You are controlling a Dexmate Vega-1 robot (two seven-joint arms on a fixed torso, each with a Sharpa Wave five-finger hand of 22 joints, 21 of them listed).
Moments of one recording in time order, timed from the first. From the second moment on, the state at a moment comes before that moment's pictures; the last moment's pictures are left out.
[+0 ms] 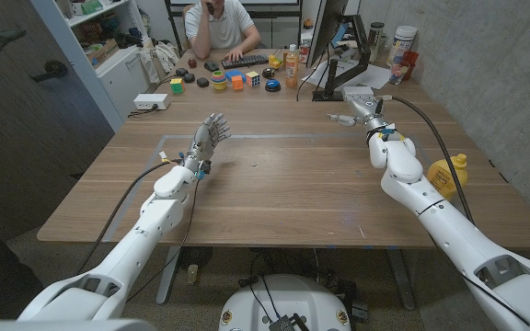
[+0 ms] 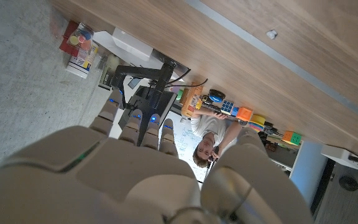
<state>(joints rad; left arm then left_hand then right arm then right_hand) 0.83 0.36 0.23 -1.22 -0.51 -0.23 -0.14 0.08 0.09 0.42 0.17 0.31 0.10 -0.10 0.20 0.20 0.17 -0.04 0.21 0.23 0.18 -0.02 0.38 0.22 0.04 0.01 0.88 0.18 -0.75 -0.48 -0.41 -1.66 -1.16 -0.37 0.18 0.23 -0.10 0.17 -0.03 0.29 0.05 -0.02 0.20 0.19 0.05 -0.01 0.22 0.19 0.04 0.06 0.19 0.18 0.02 0.22 0.49 0.17</state>
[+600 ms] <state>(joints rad) 0.82 0.35 0.23 -1.21 -0.50 -0.23 -0.14 0.08 0.09 0.42 0.17 0.31 0.10 -0.10 0.20 0.20 0.17 -0.04 0.21 0.23 0.18 -0.02 0.38 0.22 0.04 0.01 0.88 0.18 -0.71 -0.53 -0.41 -1.66 -1.30 -0.44 0.31 0.23 -0.13 0.14 -0.03 0.30 0.04 -0.01 0.20 0.20 0.04 0.00 0.22 0.20 0.05 0.06 0.19 0.18 0.02 0.21 0.48 0.17</state>
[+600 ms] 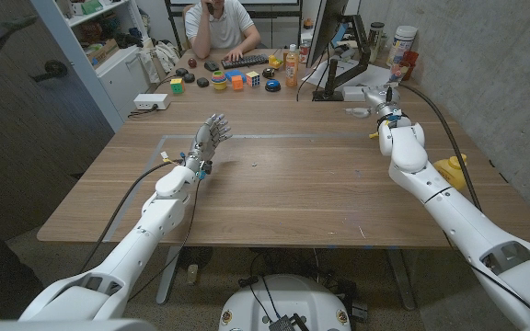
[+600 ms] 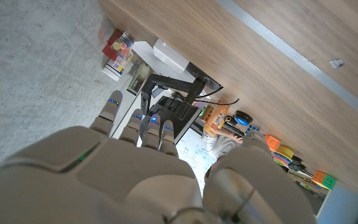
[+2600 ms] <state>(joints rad) 0.79 0.35 0.26 -1.20 -0.48 -0.21 -0.12 0.08 0.09 0.42 0.17 0.31 0.10 -0.10 0.20 0.20 0.17 -0.04 0.21 0.23 0.18 -0.02 0.38 0.22 0.04 0.01 0.88 0.18 -0.49 -0.51 -0.49 -1.22 -1.25 -0.58 0.57 0.30 -0.12 0.10 -0.06 0.33 0.02 0.03 0.19 0.20 0.01 0.04 0.21 0.20 0.09 0.05 0.20 0.18 0.22 0.20 0.47 0.17</state>
